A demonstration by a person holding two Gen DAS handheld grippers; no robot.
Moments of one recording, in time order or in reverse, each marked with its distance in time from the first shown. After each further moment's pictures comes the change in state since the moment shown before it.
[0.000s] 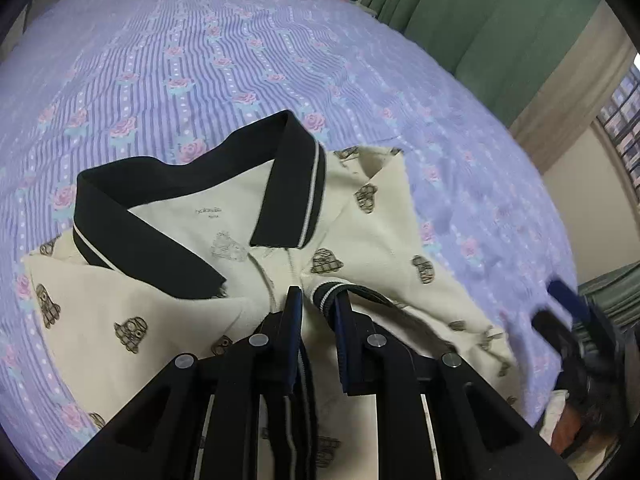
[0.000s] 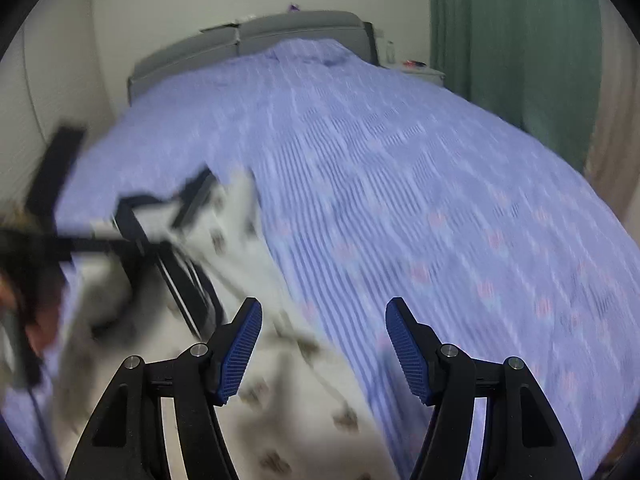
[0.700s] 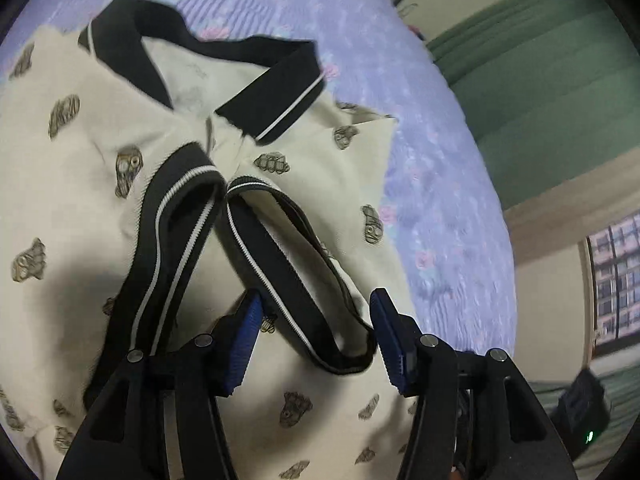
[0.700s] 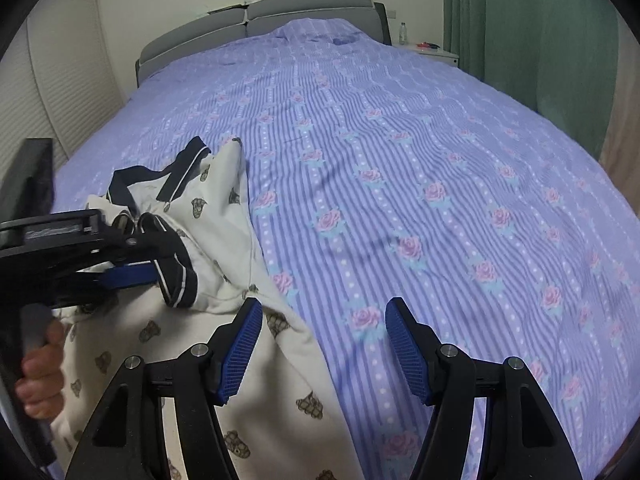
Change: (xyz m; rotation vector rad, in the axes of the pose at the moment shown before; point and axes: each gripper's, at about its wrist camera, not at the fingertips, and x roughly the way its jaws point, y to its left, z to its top) left arm 0.020 -0.025 -0.052 -0.451 -0.044 -0.131; right arm 0.017 -0.026 -0.033 -0.003 0.073 0.040
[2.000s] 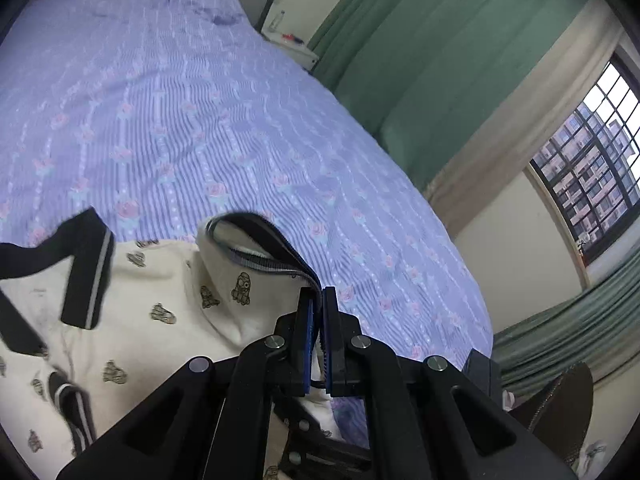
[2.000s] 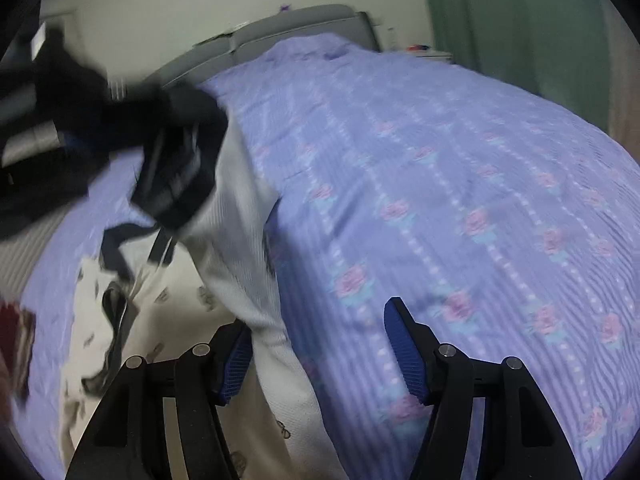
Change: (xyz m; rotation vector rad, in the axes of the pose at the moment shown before) left arm -0.010 -0.131 0.049 0.420 -0.045 -0.152; right arm 0.046 -0.002 0.032 0.133 -0.073 0.063
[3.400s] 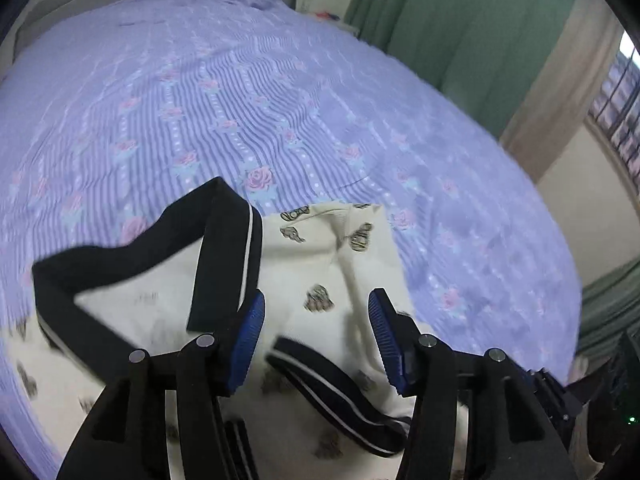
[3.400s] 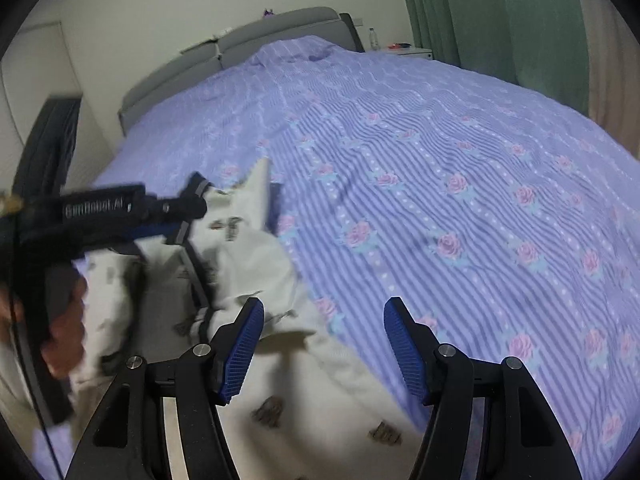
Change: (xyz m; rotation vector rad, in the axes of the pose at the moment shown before) left arm 0.010 0.087 -0.012 0.134 0.094 0.281; right arm -0.026 0.017 -0.031 0.041 -0.010 -0.058
